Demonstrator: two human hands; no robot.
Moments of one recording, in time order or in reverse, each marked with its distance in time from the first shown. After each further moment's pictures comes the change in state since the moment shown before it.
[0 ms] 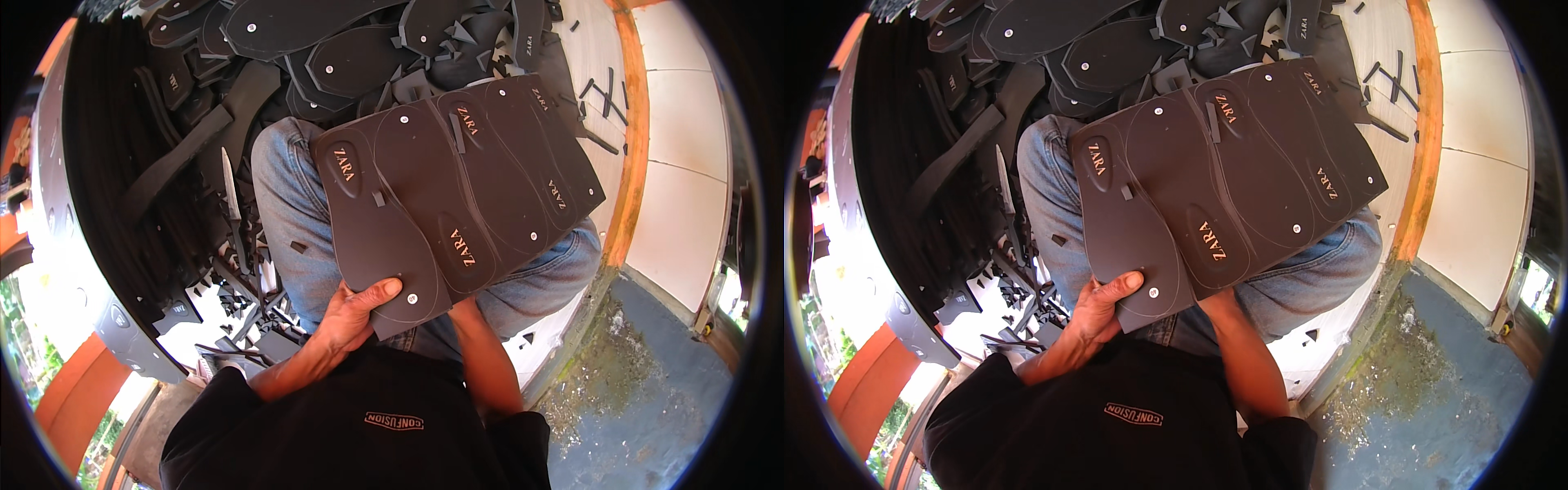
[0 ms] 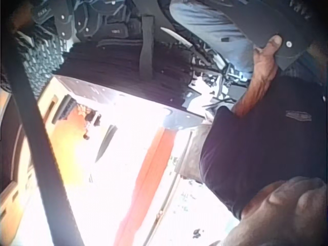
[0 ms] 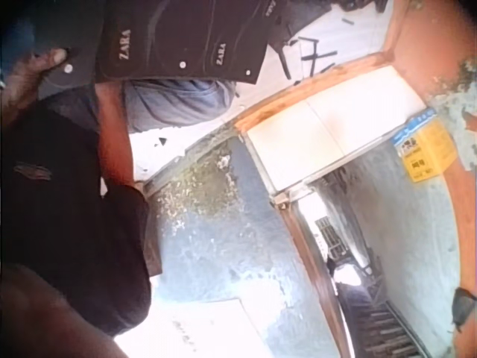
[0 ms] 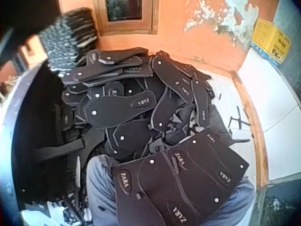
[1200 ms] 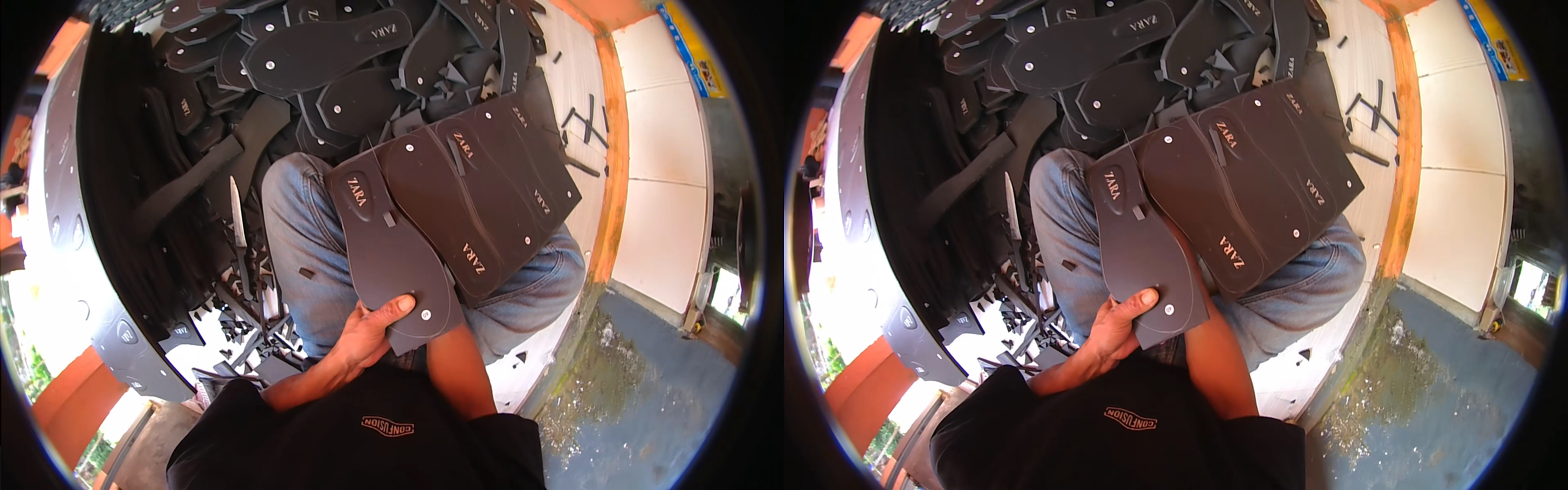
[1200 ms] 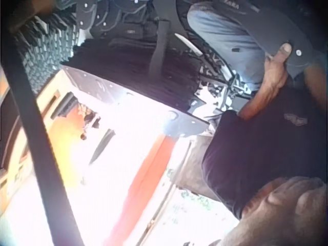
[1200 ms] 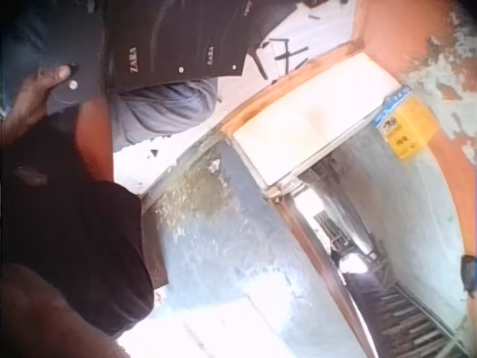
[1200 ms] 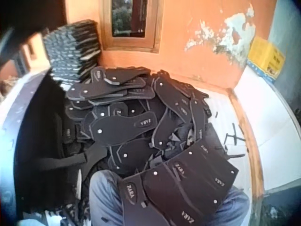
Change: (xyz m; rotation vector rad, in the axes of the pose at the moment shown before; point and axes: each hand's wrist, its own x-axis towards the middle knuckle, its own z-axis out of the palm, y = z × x) left_hand -0.006 0.004 0.017 -0.068 -0.074 -0.078; right_hand 0.093 -0.012 0.041 -0.057 0.158 0.077
